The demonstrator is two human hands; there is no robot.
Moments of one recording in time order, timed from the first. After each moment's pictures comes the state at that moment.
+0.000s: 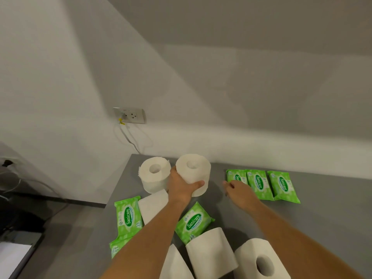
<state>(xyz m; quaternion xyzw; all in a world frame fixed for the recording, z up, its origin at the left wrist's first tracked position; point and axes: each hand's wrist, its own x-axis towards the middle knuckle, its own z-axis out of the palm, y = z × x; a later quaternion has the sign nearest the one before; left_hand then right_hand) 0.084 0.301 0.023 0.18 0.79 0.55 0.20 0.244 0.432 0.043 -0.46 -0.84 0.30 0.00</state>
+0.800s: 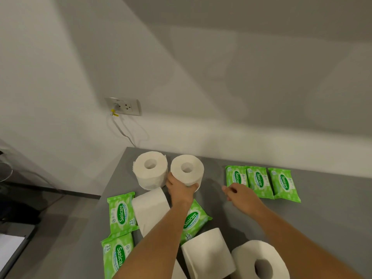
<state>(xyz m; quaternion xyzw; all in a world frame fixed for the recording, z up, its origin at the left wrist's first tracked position) 0.101 0.319 -0.011 0.06 0.83 0.50 0.25 0.262 0.447 0.012 -0.44 -0.83 0.34 -0.01</state>
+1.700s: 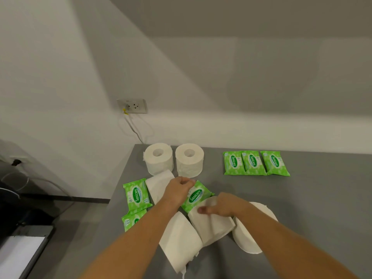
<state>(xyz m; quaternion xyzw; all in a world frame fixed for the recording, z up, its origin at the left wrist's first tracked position) 0.142 0.204 0.049 0.18 0.77 0.48 0.37 0.284 0.320 0.031 -0.40 -0.83 0.33 -0.21</state>
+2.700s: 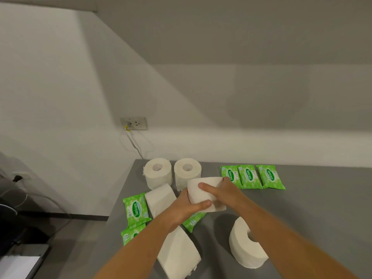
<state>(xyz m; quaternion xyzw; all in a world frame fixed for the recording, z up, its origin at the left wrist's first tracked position) 0.162 0.193 0.070 0.29 0.68 0.46 0.49 0.279 0.332 0.097 -0.46 -0.71 0.52 0.11</state>
